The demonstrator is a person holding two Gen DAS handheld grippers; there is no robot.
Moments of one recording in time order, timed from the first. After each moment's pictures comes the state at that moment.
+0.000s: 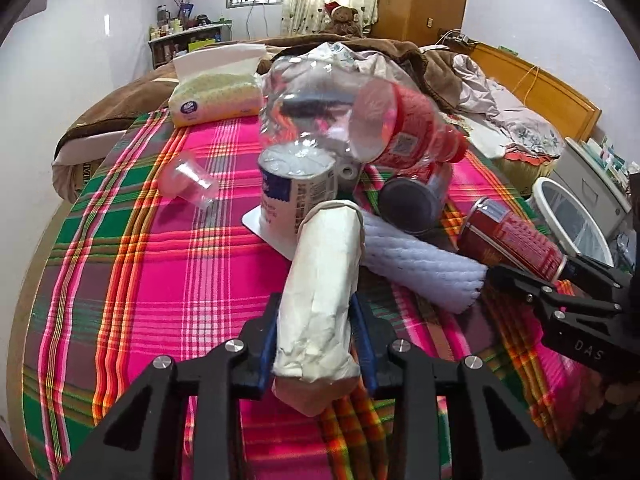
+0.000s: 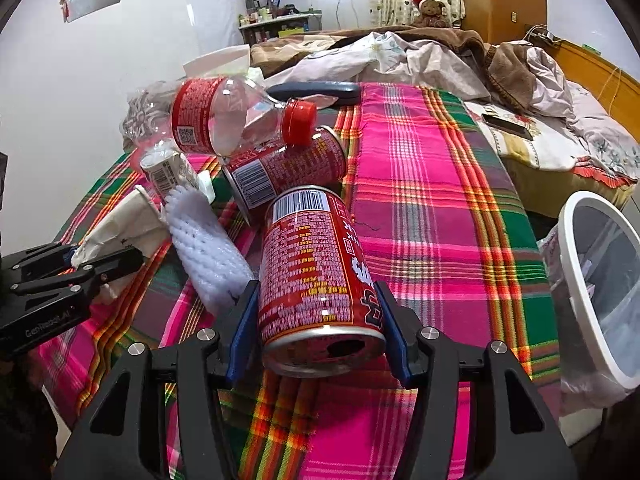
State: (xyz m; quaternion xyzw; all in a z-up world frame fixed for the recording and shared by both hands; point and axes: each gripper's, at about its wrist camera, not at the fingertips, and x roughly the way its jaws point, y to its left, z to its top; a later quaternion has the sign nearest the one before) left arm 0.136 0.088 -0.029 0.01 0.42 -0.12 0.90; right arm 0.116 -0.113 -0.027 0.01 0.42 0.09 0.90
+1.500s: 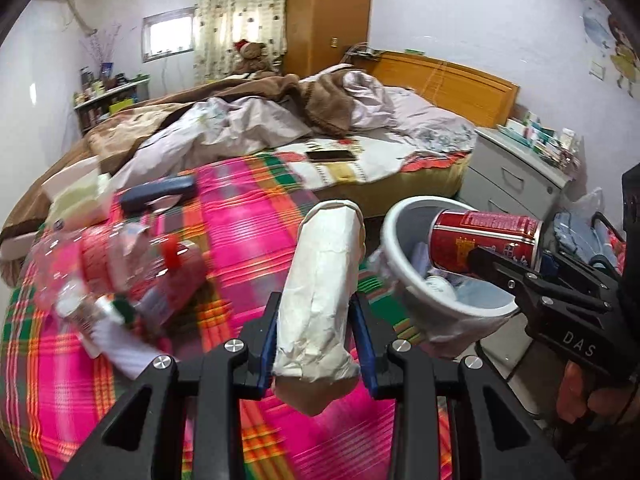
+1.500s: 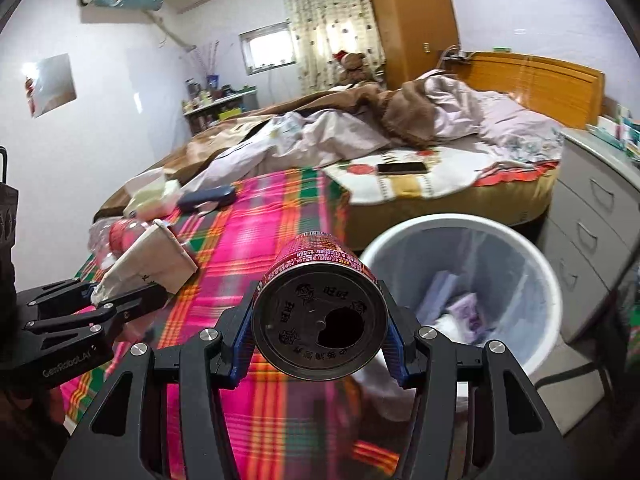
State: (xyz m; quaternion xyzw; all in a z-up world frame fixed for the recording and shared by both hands) left arm 0.115 -0.108 0.036 0.06 0.36 -0.24 0.90; right arm 0.075 -0.276 0.024 0.08 0.31 0.00 0.95
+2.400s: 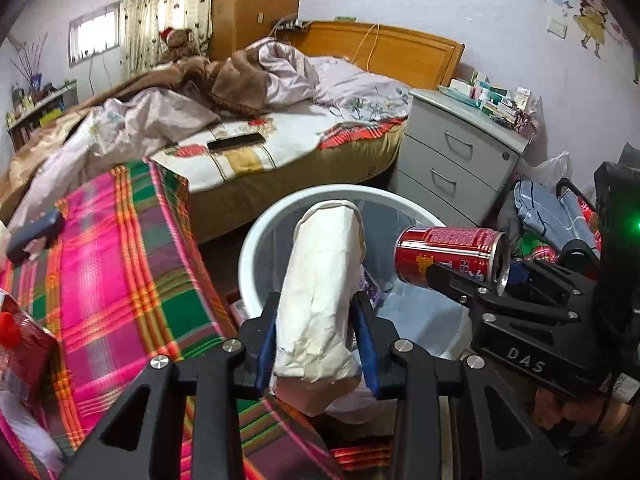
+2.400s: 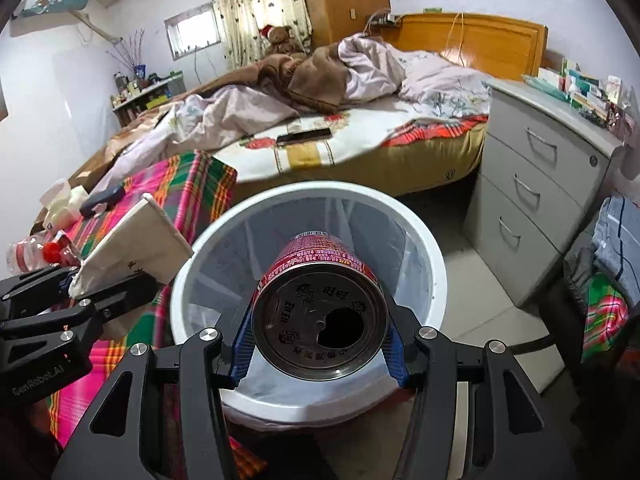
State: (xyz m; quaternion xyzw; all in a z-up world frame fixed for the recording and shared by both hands) left arm 0.137 -0.255 0.012 0.09 0.39 -0.34 0.85; right arm 0.083 -0.377 -0.008 0.10 0.37 -0.10 0.92
